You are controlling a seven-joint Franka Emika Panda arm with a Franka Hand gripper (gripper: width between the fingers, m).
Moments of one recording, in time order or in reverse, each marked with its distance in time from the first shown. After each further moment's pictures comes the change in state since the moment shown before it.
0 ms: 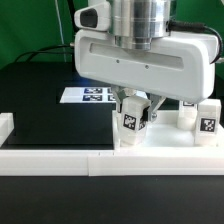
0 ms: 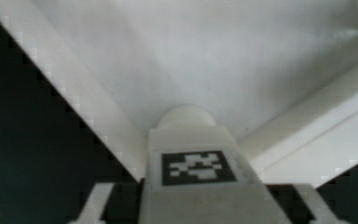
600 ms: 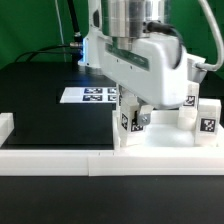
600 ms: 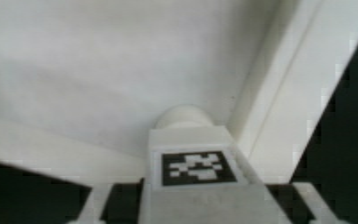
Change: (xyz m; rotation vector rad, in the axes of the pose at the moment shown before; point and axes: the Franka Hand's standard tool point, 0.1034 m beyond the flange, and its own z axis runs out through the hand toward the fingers) arm 0.003 0.001 0.003 0.114 -0.009 0.677
